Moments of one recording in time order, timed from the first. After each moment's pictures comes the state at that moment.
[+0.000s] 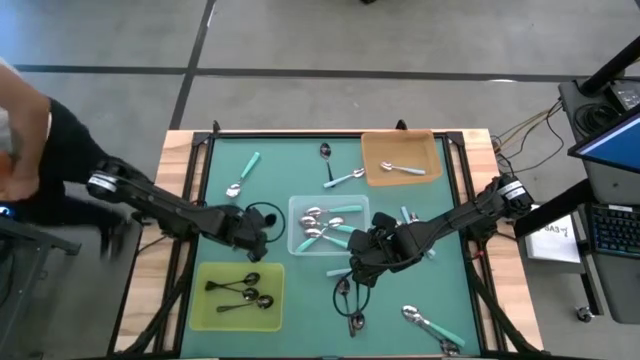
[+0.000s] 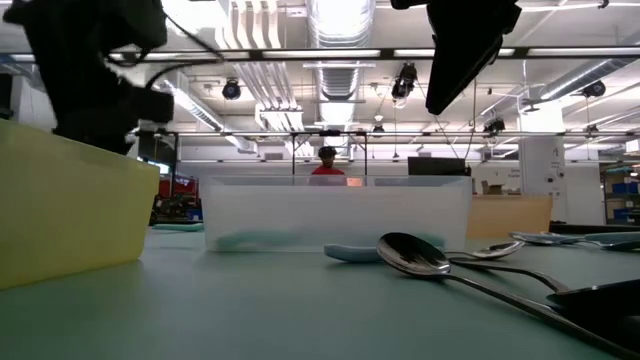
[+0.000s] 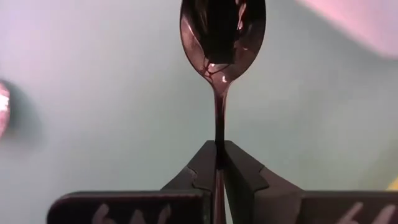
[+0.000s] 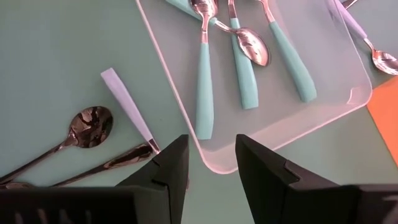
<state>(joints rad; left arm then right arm) -0.29 1.33 0.70 -0.77 -0.34 -0.92 0.39 1.74 1.45 -1.01 0.37 0.70</state>
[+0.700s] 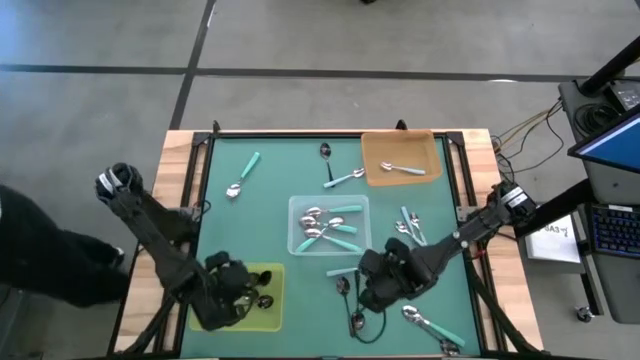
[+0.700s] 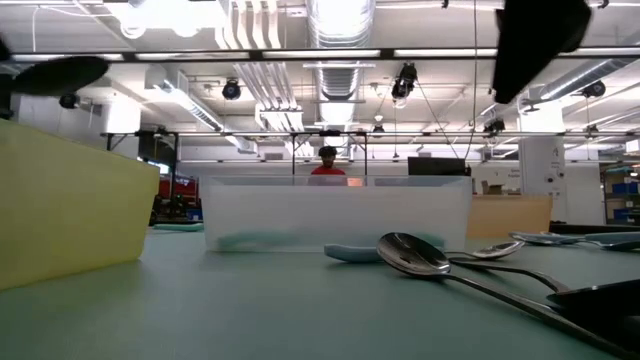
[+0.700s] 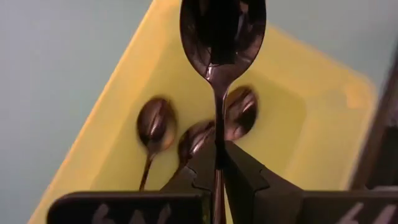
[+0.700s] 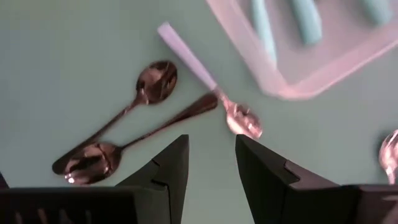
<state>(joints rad) -0.90 1.44 1.00 -0.87 -0.38 -1.35 0.56 1.77 1.45 -1.01 0.31 1.06</state>
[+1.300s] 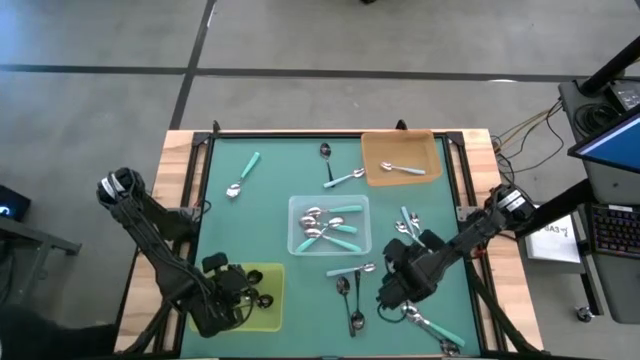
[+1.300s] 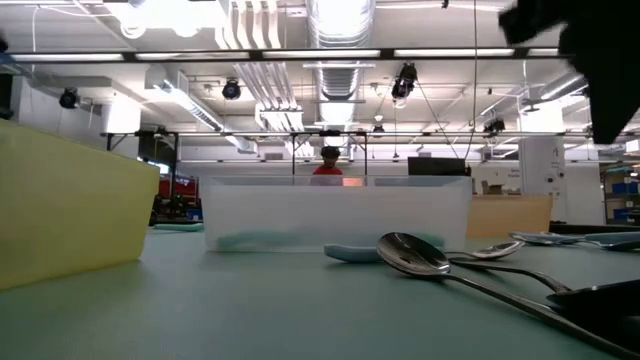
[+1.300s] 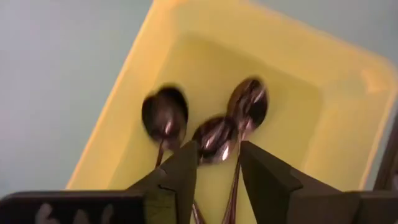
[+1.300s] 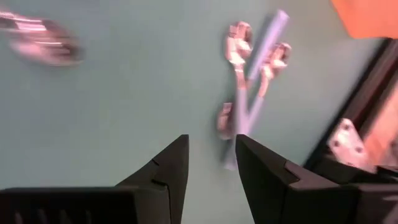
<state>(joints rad) -0.93 1.49 1.05 -0.94 -0.40 -1.30 0.58 1.79 1.36 -1.48 0.25 1.36</state>
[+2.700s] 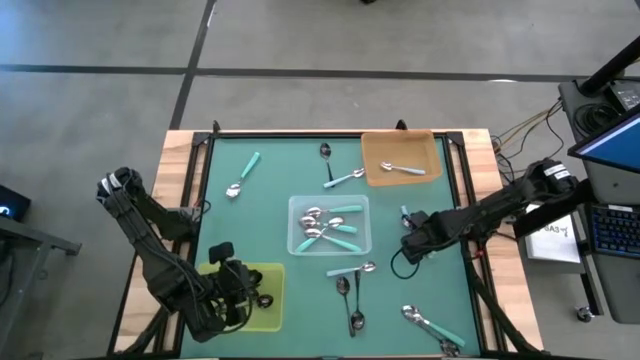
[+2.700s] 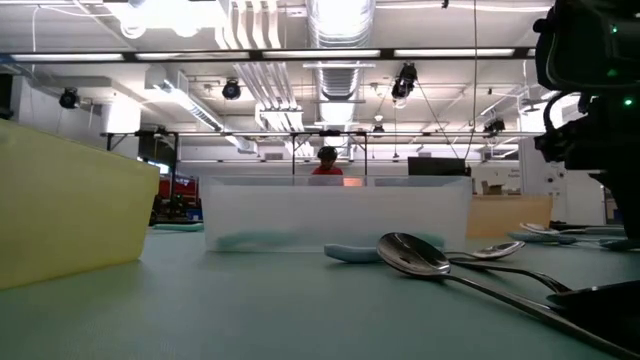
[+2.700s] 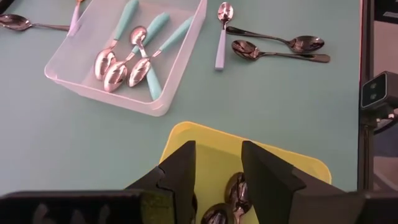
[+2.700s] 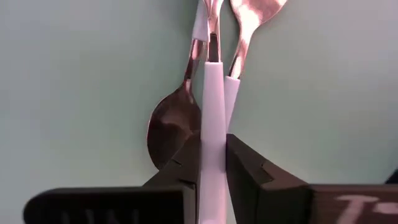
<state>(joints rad) -0.90 1.48 1.30 -1.08 -0.69 -1.11 0.33 1.31 0.61 -0.91 0.05 1.32</state>
